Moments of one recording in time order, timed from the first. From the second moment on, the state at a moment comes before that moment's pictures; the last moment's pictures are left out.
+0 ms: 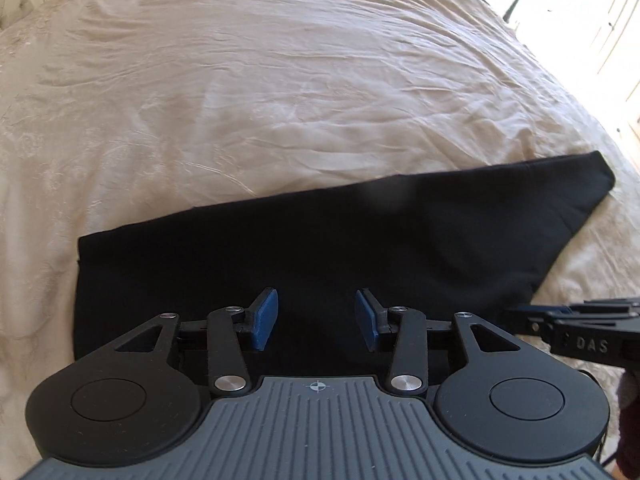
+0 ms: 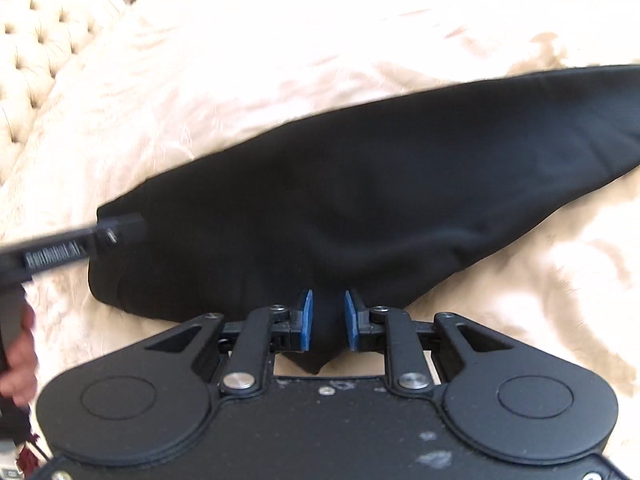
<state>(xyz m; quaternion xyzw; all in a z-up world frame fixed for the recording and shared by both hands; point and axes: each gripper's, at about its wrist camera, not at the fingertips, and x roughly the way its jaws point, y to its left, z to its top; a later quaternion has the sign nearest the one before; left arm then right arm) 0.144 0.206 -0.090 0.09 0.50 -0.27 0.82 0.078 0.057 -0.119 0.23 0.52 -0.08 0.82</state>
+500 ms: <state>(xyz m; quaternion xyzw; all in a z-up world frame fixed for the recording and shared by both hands) 0.085 0.125 -0.079 0.13 0.52 -0.19 0.82 0.048 -0.043 -0.137 0.28 0.50 -0.05 0.82</state>
